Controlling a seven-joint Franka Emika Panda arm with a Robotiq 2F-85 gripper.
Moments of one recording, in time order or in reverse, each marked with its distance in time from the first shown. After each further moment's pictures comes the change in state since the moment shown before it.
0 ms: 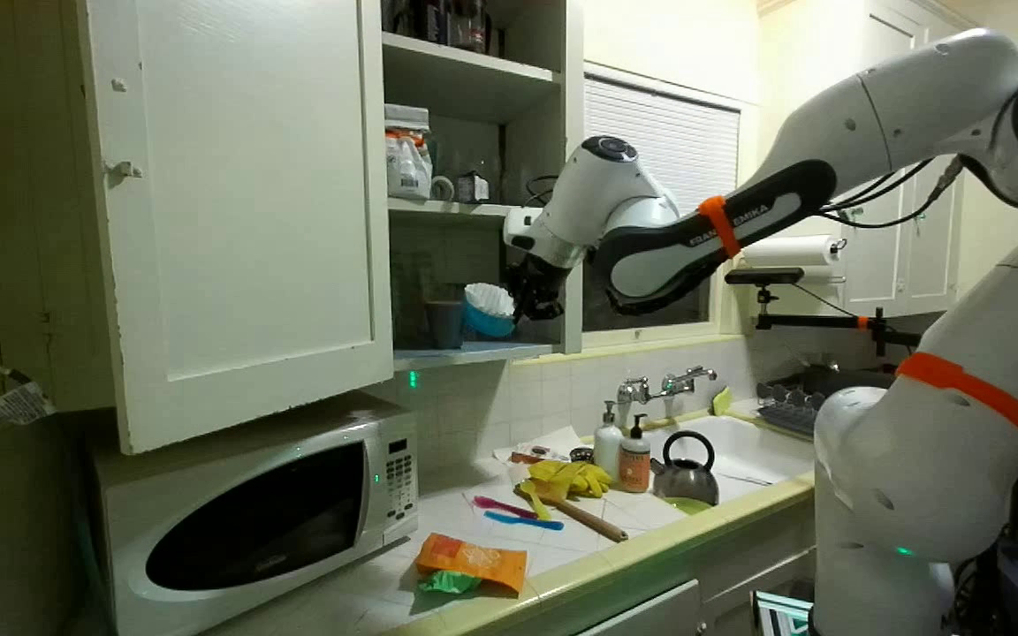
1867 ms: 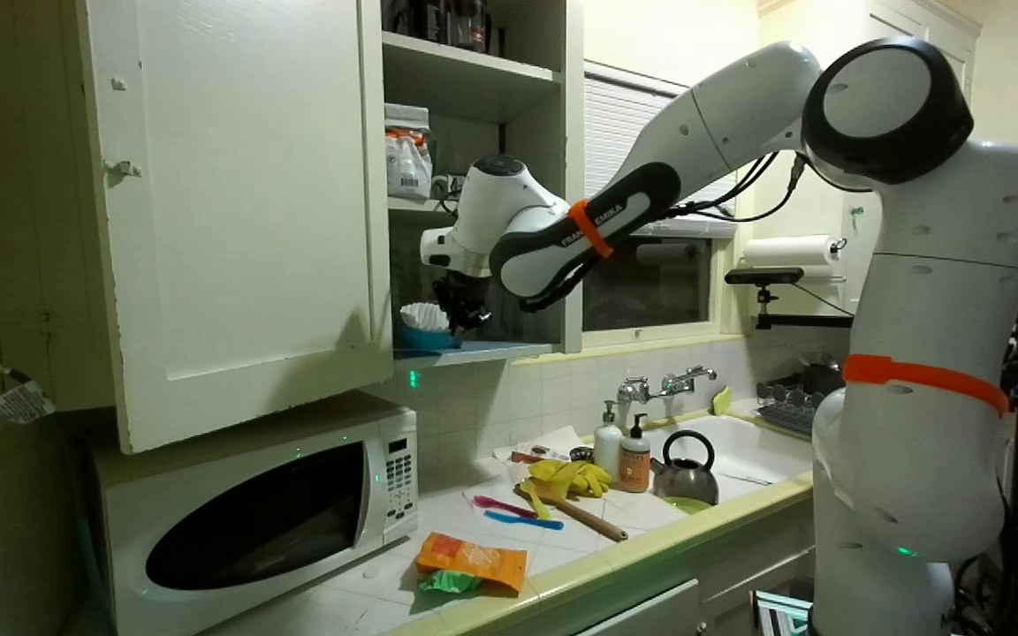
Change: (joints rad) arm 0.013 0.450 0.057 0.371 0.143 -0.017 -0.164
